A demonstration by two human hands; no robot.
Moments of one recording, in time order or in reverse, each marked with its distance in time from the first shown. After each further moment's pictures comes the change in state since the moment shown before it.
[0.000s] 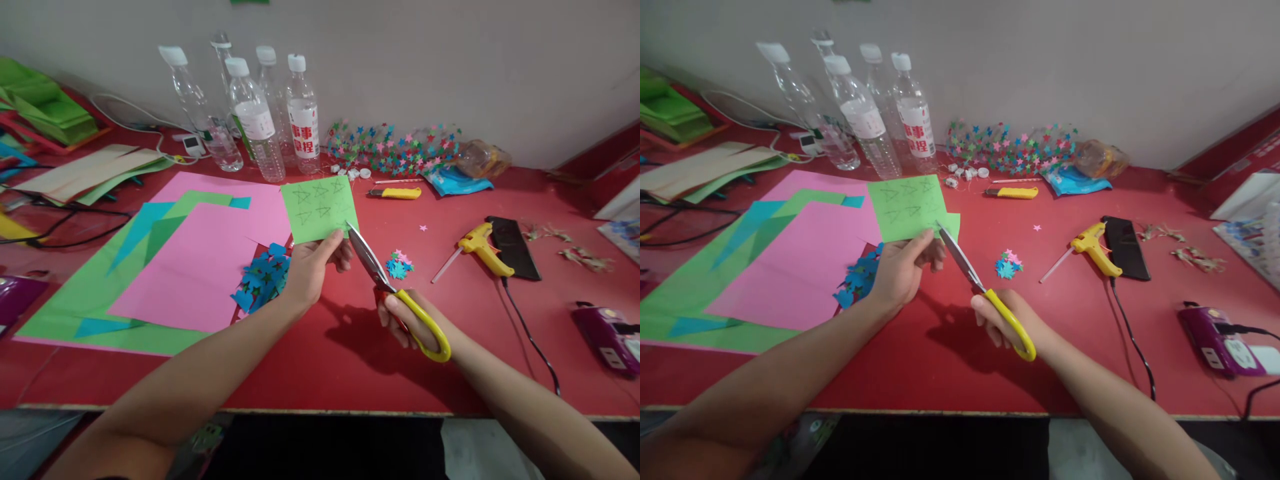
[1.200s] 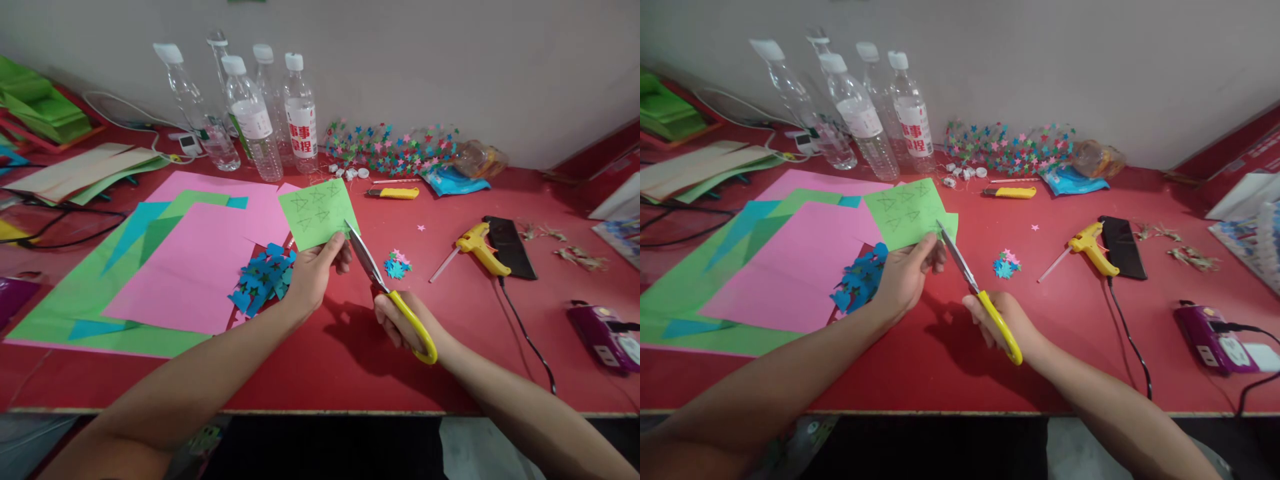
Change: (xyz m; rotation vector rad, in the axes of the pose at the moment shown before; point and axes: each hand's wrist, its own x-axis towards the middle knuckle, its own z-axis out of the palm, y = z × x) left_hand -0.006 -0.011 0.005 0.003 0.042 -0.024; right_hand 0.004 -0.004 0.017 -0.010 0.148 0.102
